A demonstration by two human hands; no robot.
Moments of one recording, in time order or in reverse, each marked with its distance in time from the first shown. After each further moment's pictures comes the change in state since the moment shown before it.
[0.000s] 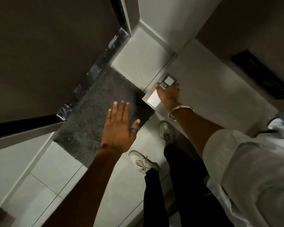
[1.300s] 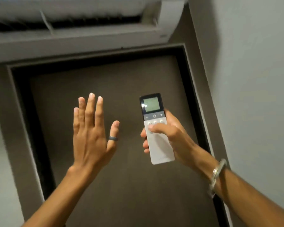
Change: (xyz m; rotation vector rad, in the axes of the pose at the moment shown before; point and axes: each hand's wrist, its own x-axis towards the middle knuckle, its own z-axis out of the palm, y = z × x) left_hand -0.550 -0.003 -0.674 0.536 2.040 -0.180; right_hand -0.794 -0.412 -0.358 0.466 -1.206 -1.787
